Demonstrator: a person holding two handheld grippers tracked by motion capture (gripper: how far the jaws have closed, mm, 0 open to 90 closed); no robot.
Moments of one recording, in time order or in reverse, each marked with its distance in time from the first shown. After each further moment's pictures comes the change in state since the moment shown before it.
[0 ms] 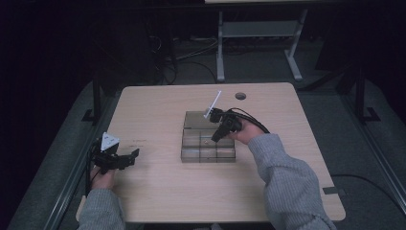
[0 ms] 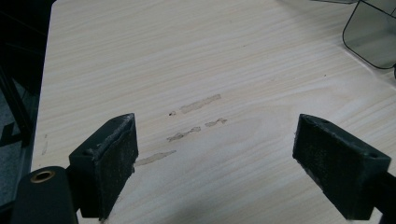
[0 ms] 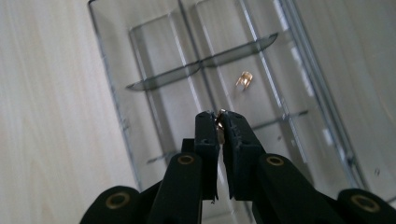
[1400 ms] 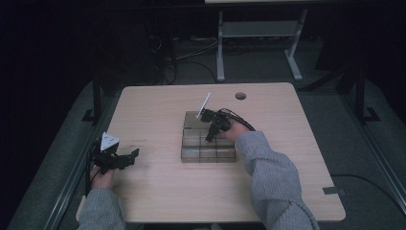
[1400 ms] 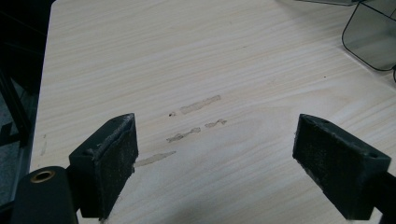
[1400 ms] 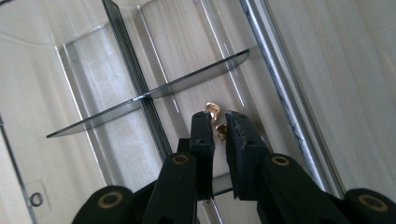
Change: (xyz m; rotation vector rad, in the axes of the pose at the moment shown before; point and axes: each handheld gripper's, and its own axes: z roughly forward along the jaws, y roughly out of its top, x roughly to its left) left arm 0.001 0.000 0.001 -0.004 -0.005 -0.005; right arm -0.028 0.022 0.048 0.078 0.009 0.074
